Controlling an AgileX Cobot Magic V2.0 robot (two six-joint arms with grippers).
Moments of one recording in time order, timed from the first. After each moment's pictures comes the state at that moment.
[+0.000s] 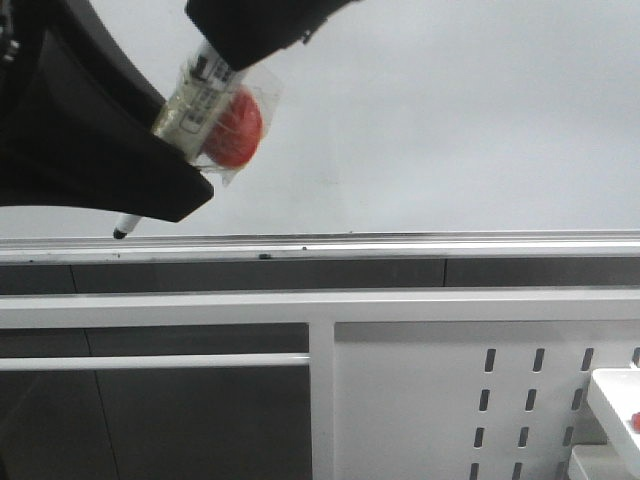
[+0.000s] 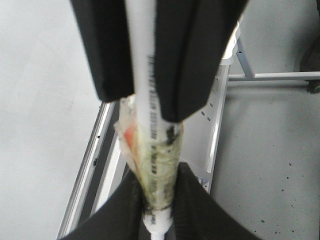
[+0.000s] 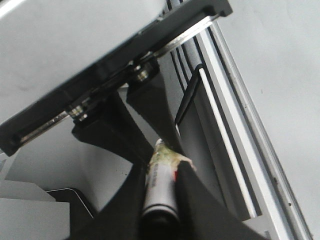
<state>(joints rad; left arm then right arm) -1.10 1.05 -0.67 0.56 0.41 -0.01 0.83 1.14 -0.93 0.61 0.56 -0.97</state>
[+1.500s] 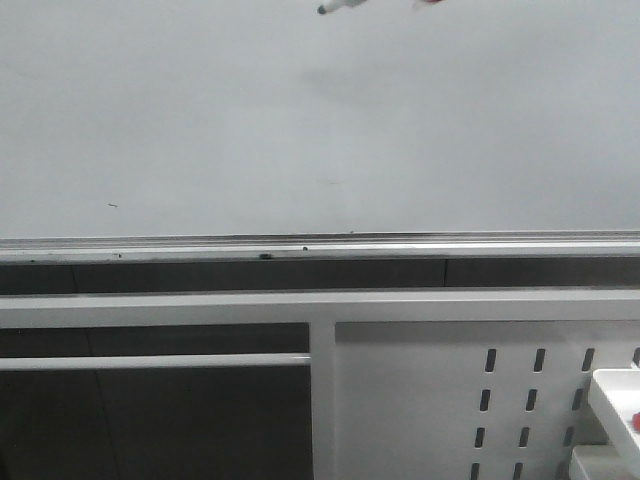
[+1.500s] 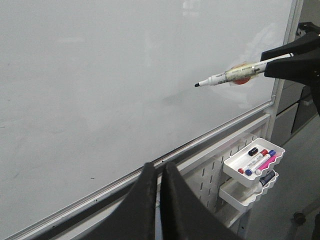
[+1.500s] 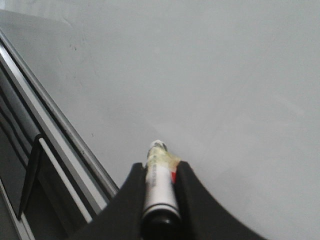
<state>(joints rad) -1.10 0.01 -0.38 0.69 0.62 -0.64 0.84 0.83 -0.47 0.60 -0.28 -1.02</state>
